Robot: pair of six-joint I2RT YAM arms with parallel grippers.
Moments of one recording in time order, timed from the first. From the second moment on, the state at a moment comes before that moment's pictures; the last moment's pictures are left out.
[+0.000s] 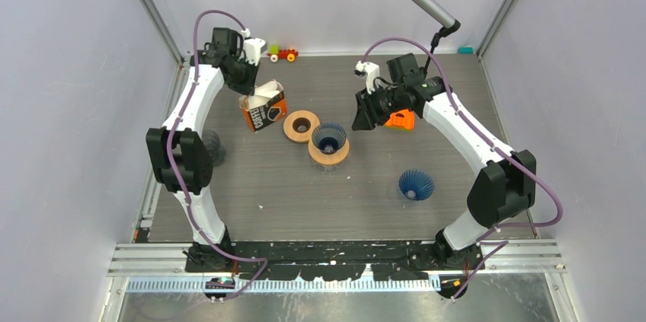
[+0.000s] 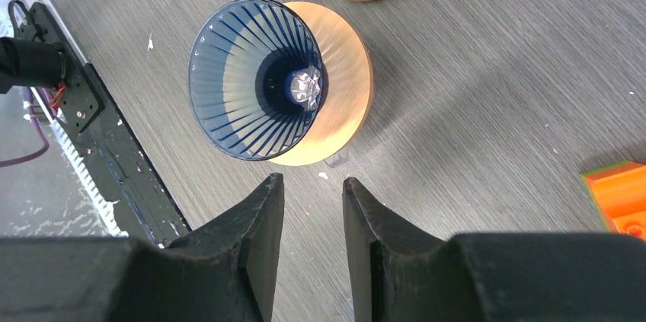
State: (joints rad) left arm -0.10 1.88 1.81 -0.89 0.21 0.32; right arm 0.39 1.59 1.43 -0.73 -0.61 -0.16
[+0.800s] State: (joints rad) left arm -0.10 1.88 1.81 -0.92 0.19 0.37; right arm 0.38 1.61 1.43 -0.74 -0.61 -0.16
